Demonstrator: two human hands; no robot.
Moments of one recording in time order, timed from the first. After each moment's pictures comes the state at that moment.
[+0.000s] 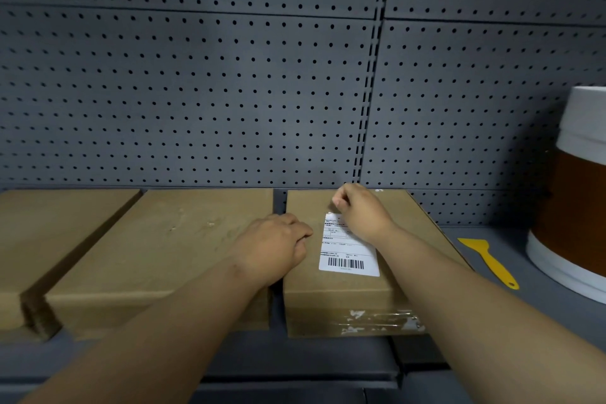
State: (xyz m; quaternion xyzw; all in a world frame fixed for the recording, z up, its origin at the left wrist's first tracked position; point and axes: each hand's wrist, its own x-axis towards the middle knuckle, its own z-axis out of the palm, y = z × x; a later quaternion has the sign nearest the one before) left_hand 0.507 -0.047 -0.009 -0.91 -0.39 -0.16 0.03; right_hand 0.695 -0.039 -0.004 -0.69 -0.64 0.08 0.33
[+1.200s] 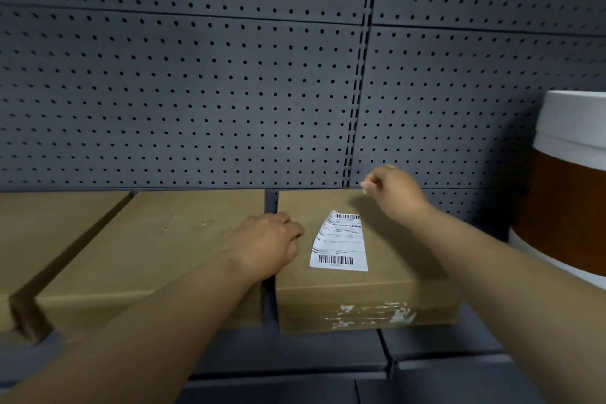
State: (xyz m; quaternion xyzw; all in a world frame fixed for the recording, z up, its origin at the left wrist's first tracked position) left_hand 0.510 -0.045 -0.005 -0.91 -0.38 -0.11 0.08; right_hand 0.739 -0.074 0.039 -0.74 -0.61 -0.01 0.29
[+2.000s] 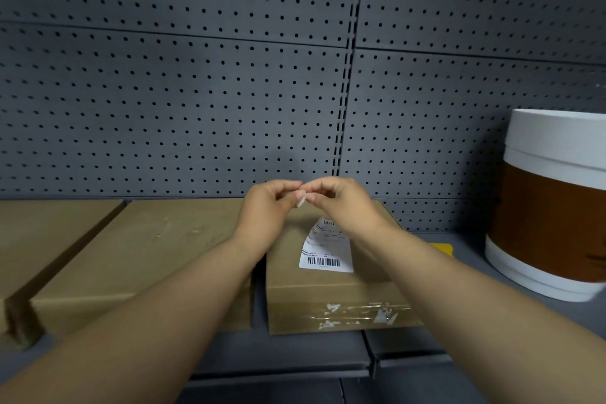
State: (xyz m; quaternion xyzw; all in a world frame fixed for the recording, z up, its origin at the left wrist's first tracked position) left_hand 0.533 -0.058 0.036 -0.70 -0.36 -0.49 -0.38; right_hand 0.668 -0.098 0.051 -0.58 -0.64 0.18 0.47
